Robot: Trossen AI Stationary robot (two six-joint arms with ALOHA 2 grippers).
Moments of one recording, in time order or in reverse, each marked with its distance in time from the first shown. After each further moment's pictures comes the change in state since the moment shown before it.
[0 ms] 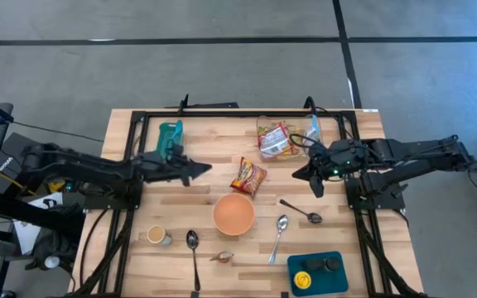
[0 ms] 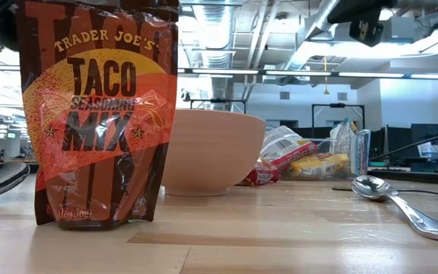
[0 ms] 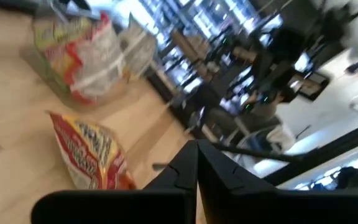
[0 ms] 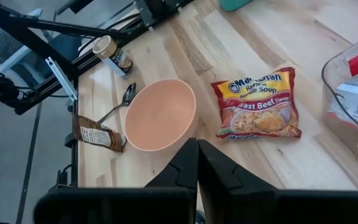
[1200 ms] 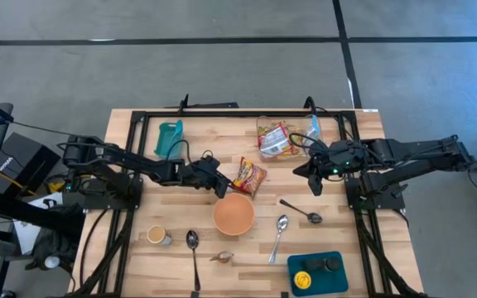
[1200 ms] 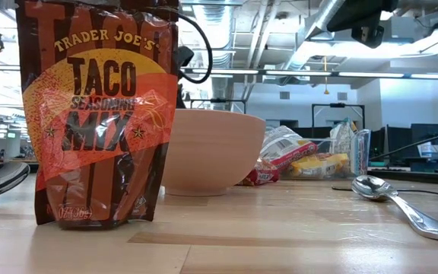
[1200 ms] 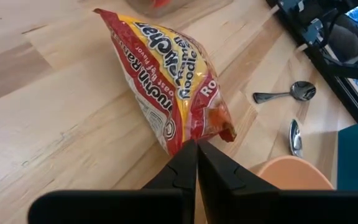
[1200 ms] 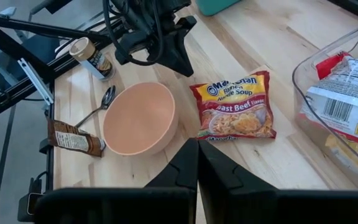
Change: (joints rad) left arm -0.016 0.518 0.335 -0.354 -0.001 0.034; right arm 0.000 0.000 0.000 -0.031 0.078 -0.014
